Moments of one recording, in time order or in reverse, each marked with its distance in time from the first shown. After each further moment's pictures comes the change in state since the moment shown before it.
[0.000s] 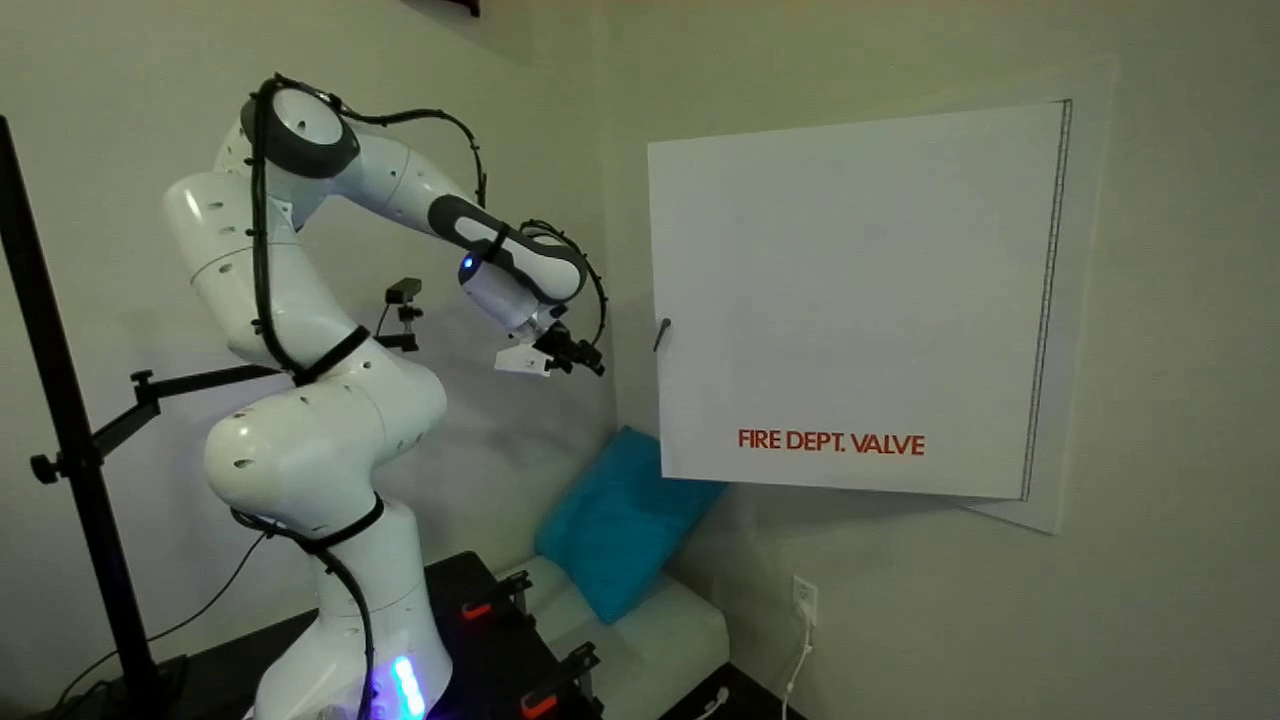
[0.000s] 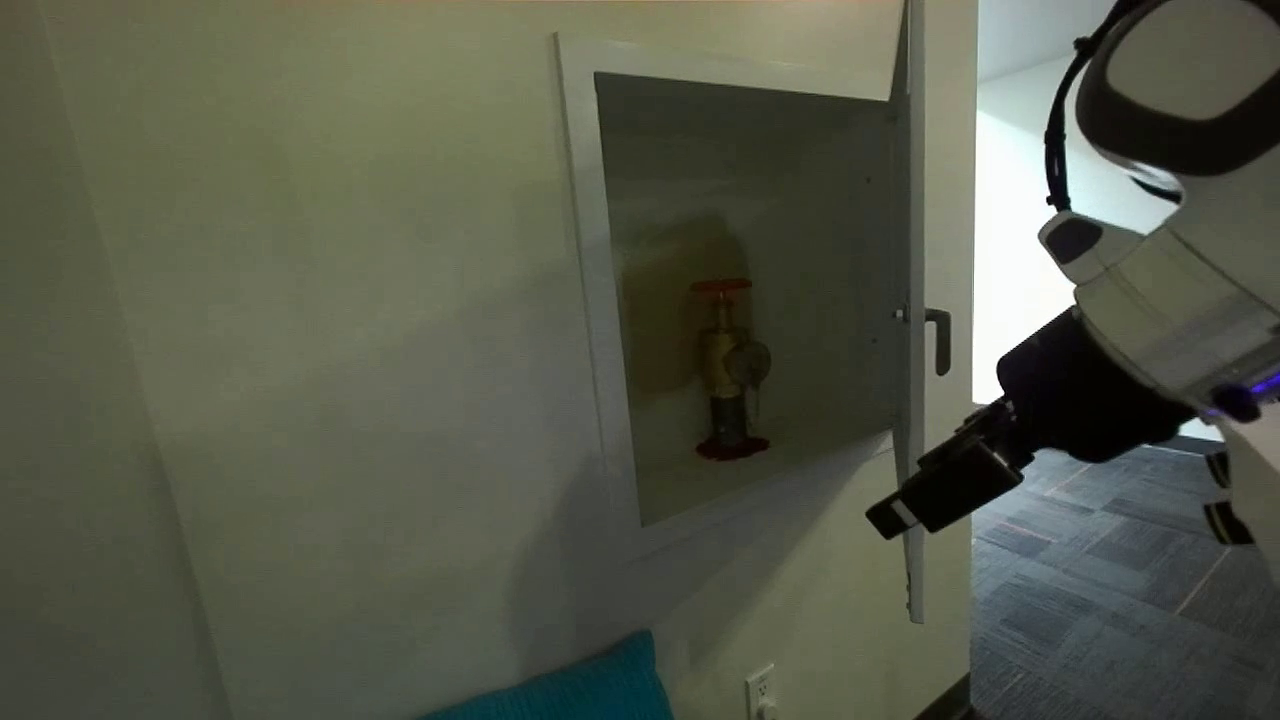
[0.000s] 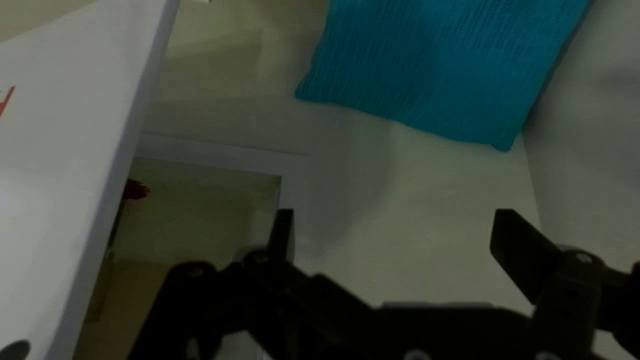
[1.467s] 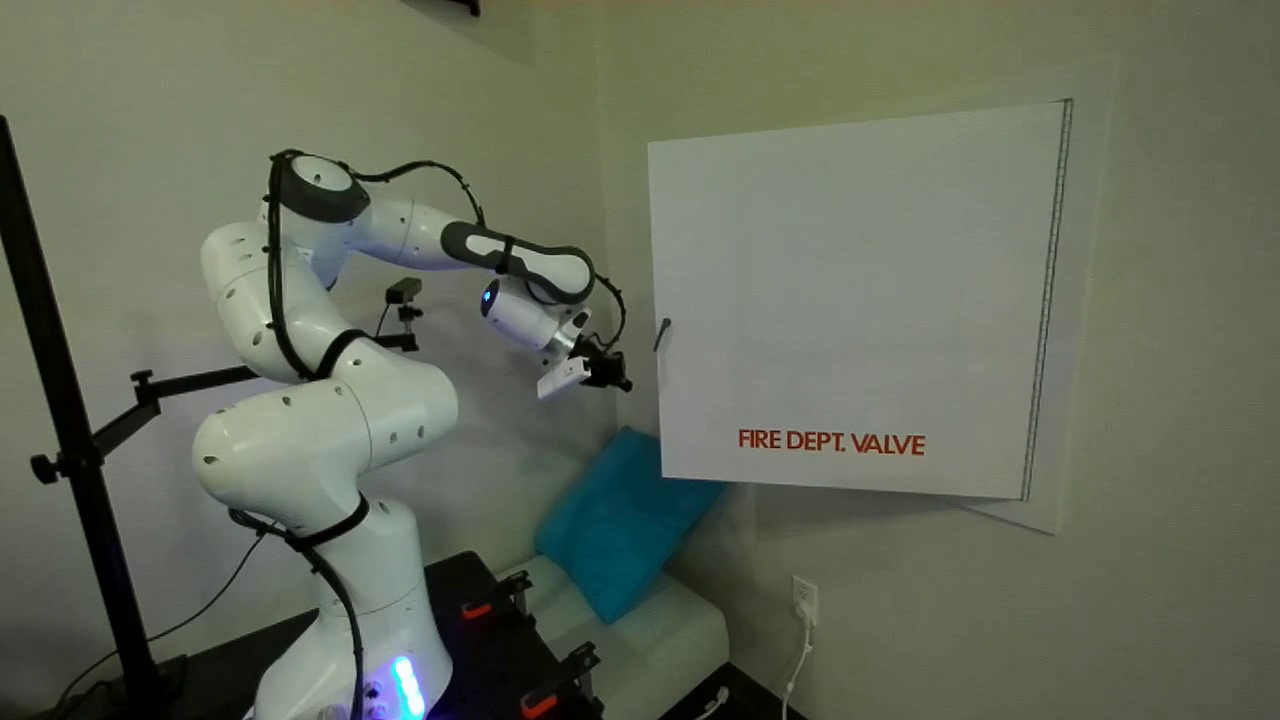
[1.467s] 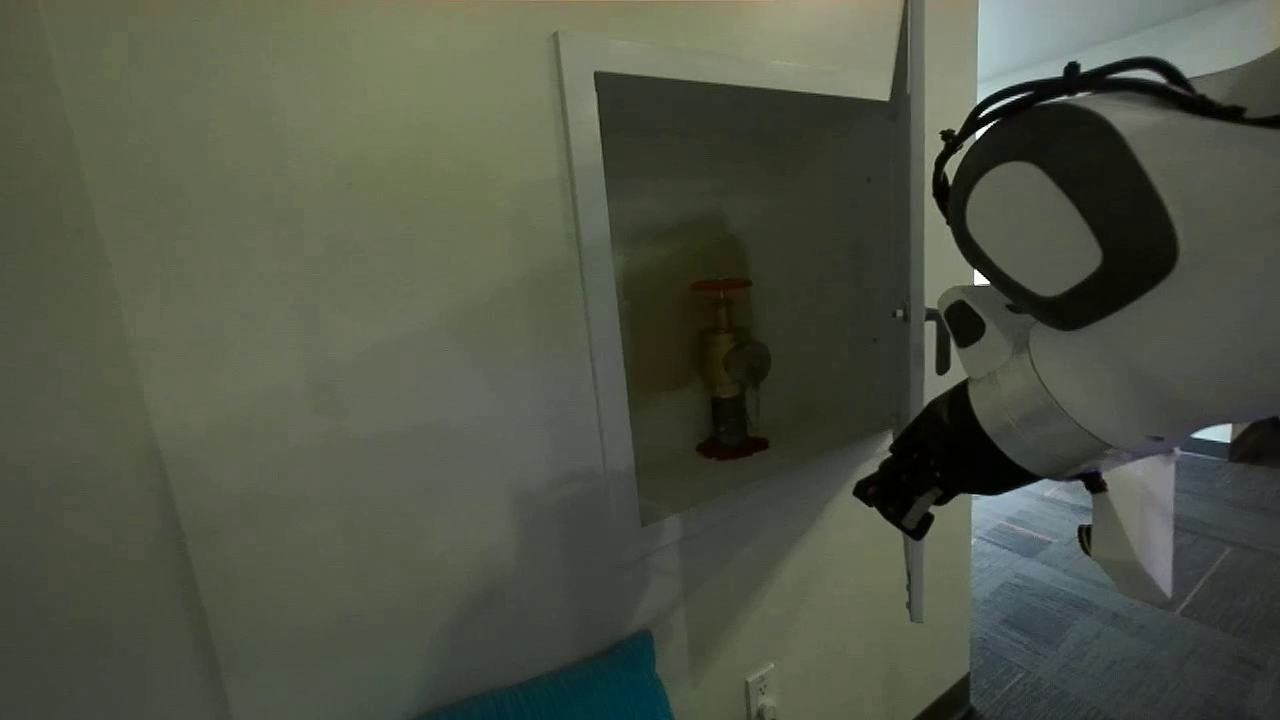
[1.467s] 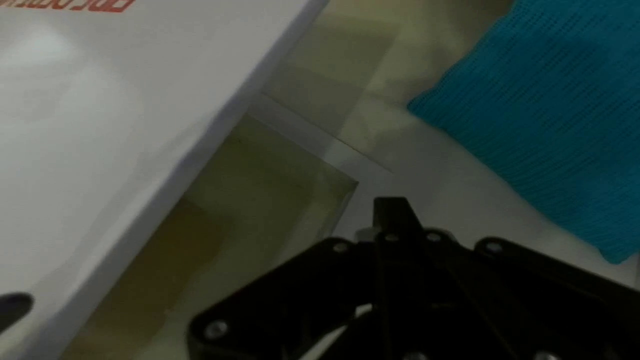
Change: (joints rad) arm -0.312 -0.313 0.243 0.166 -0.138 0.000 -0.002
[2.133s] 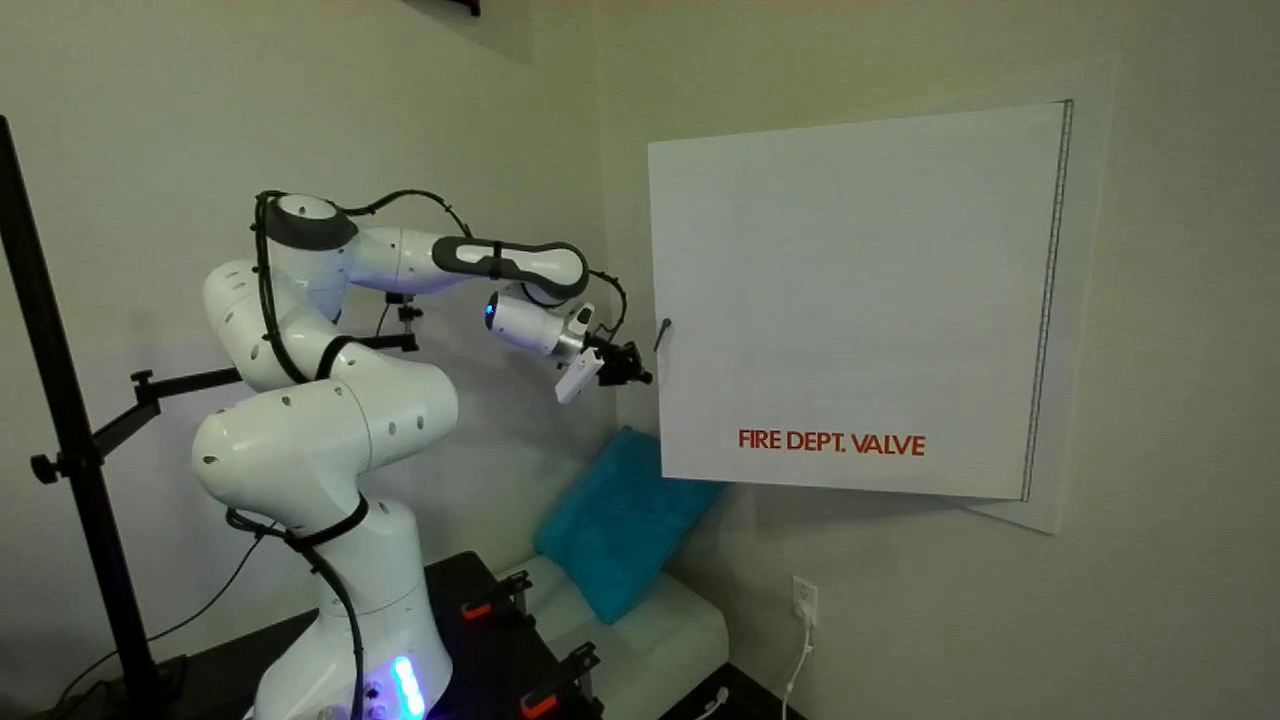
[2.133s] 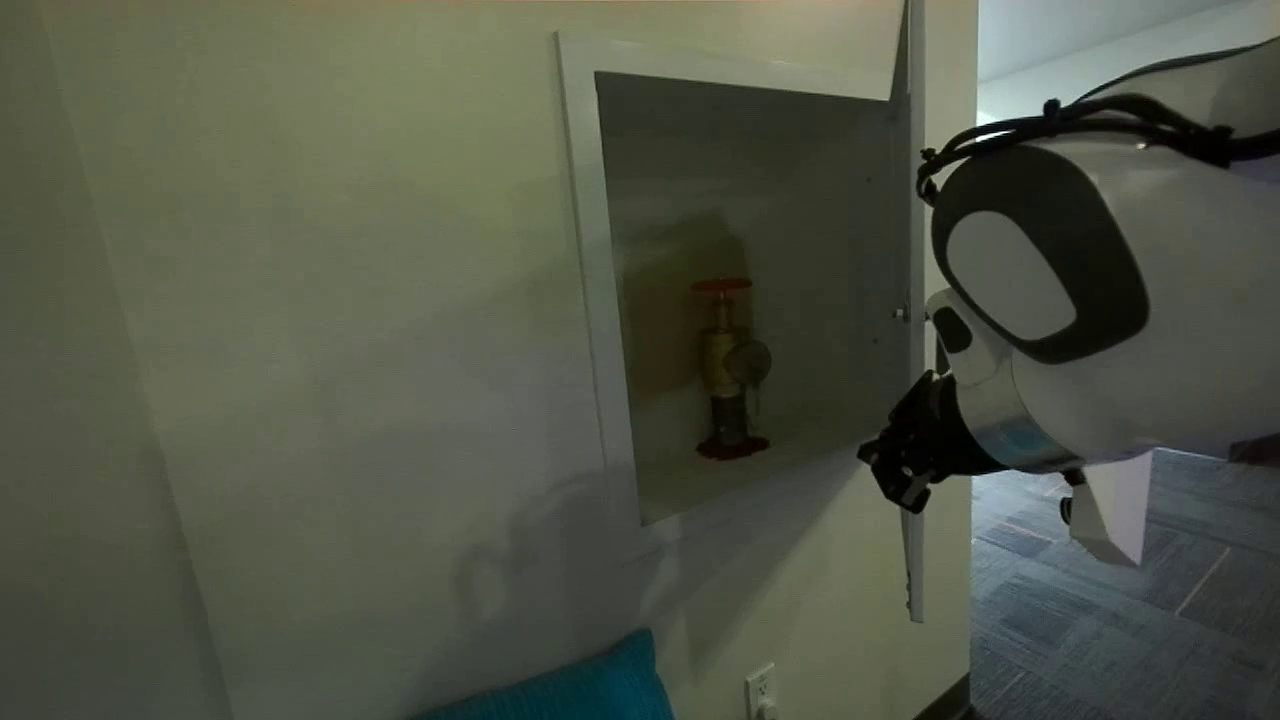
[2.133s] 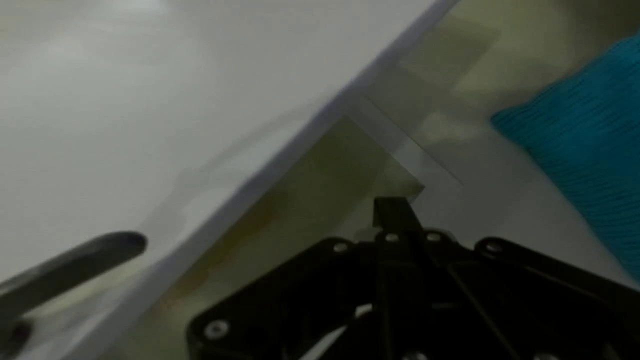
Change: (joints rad) arm -0.006 -0.212 -0.057 0.025 -0.030 0.000 -0.001
